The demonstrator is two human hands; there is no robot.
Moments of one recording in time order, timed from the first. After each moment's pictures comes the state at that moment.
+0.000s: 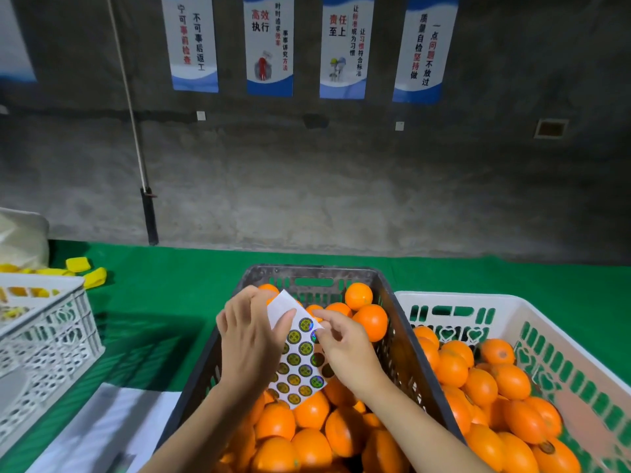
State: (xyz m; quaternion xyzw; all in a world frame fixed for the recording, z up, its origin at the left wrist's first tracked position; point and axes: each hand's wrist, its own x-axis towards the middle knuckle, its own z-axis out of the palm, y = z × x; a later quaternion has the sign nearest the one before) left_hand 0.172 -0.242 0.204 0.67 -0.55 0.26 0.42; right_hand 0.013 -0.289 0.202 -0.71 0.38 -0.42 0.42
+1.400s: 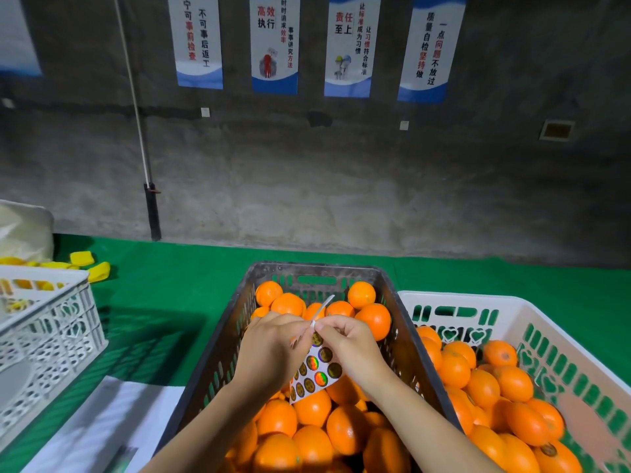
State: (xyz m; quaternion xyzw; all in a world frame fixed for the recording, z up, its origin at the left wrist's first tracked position) left_hand 0.167 -0.245 0.195 0.58 -0.69 0.19 0.39; right_hand 0.013 -0.291 0.206 -0.66 0.37 -0.41 0.51
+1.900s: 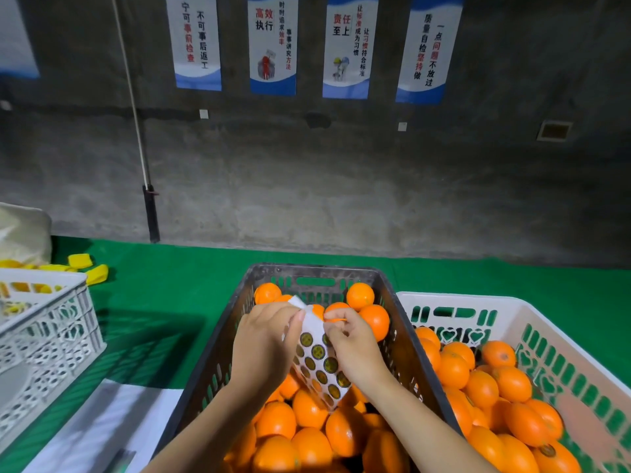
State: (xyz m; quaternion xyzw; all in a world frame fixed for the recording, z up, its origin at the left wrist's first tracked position) left_hand 0.168 -0.245 0.202 0.60 -0.64 0.19 0.45; right_hand 0.012 -0.295 0.205 -0.65 0.41 -0.42 0.48
